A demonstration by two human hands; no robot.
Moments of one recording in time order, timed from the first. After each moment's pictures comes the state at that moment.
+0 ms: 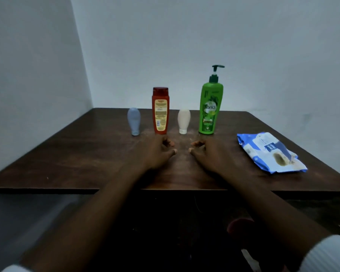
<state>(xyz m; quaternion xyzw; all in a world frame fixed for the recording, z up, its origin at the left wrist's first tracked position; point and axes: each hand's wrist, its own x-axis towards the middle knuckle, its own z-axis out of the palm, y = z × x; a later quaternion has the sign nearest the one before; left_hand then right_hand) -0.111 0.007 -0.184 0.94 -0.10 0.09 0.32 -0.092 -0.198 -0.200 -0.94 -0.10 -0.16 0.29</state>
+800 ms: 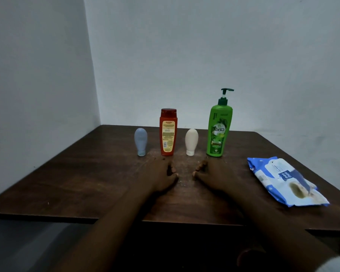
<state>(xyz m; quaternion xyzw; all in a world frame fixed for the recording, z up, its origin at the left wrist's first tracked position) -0.067 0.020 -0.201 0.97 -0.09 0.08 0.19 -0.043 -0.192 -0.200 -0.97 -0.11 -0.10 0.21</state>
